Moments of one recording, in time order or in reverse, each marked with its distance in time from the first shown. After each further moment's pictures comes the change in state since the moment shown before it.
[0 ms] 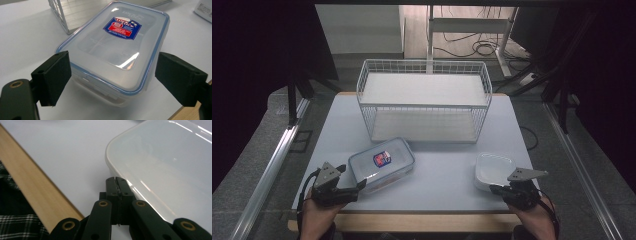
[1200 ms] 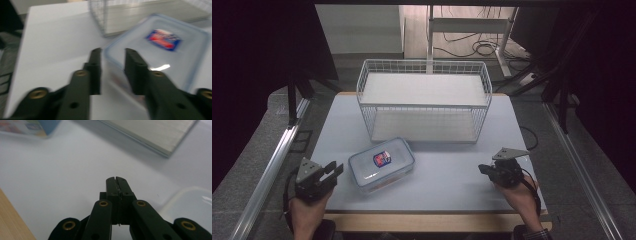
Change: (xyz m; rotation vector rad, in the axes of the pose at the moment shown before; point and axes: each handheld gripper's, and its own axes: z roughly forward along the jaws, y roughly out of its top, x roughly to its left) left arm 0.041 -0.005 -0.014 -0.026 0.177 -0.173; right arm -0.008 0.051 0.036 -0.035 -0.061 -0.032
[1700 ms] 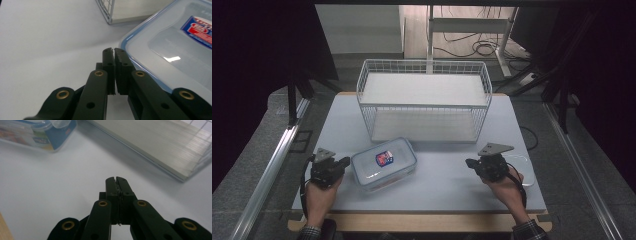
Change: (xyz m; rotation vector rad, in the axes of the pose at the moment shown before) left arm -0.001 0.009 0.061 0.115 -0.024 -0.015; right arm 0.013 0.022 0.030 -0.029 0.015 -0.062
